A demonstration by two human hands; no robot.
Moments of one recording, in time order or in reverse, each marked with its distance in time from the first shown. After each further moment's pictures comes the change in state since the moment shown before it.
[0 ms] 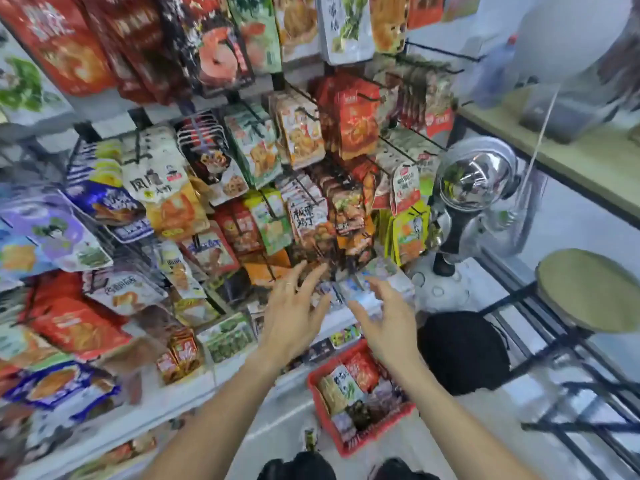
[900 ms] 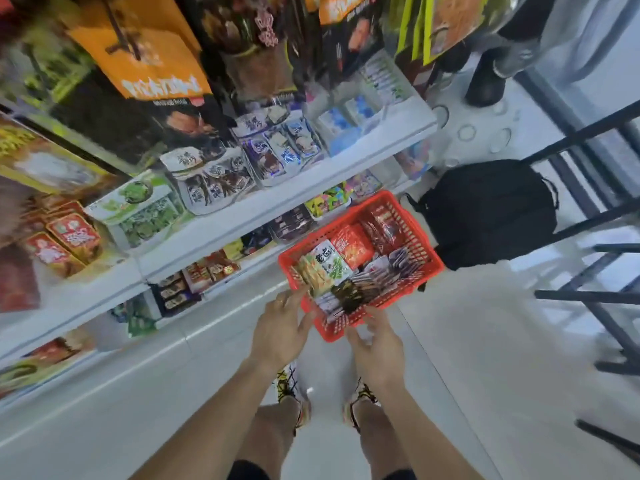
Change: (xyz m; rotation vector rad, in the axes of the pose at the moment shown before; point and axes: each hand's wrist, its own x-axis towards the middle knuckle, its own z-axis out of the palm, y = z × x) left_hand -0.164 -0.177 0.388 0.002 -0.664 -0.361; right_hand -0.171 0.368 0.206 -0.048 -0.218 0.716
